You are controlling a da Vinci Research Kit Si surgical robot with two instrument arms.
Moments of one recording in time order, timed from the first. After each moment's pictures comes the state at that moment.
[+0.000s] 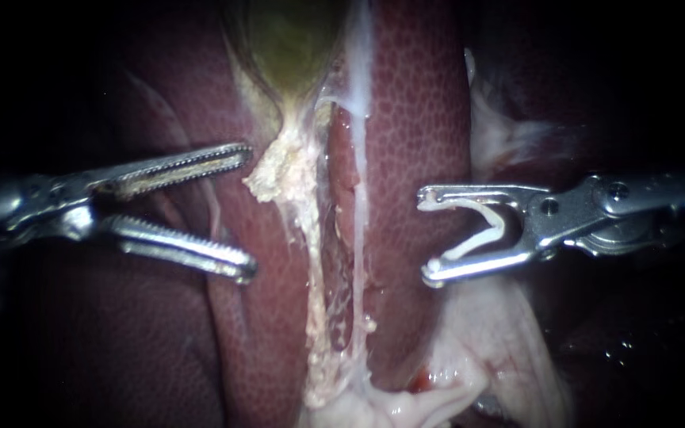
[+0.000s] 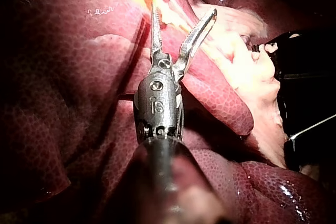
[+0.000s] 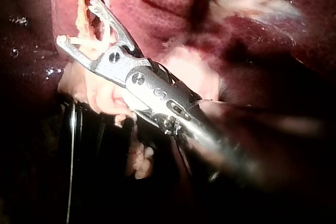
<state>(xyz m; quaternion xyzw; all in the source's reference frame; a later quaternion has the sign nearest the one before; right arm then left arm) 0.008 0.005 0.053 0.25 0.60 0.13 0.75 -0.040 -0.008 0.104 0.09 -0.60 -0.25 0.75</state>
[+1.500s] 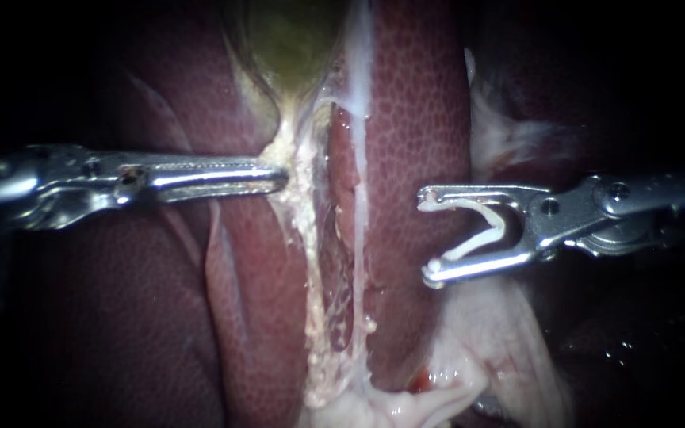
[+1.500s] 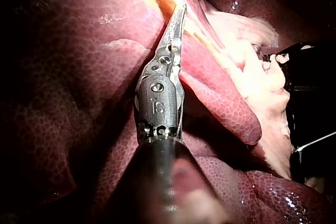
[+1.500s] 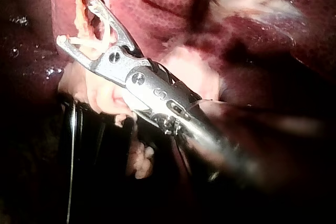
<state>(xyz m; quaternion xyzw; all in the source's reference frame) 0.008 0.005 0.053 0.25 0.60 0.13 0.75 -0.037 -0.005 0.103 0.09 -0.57 -0.29 0.77</state>
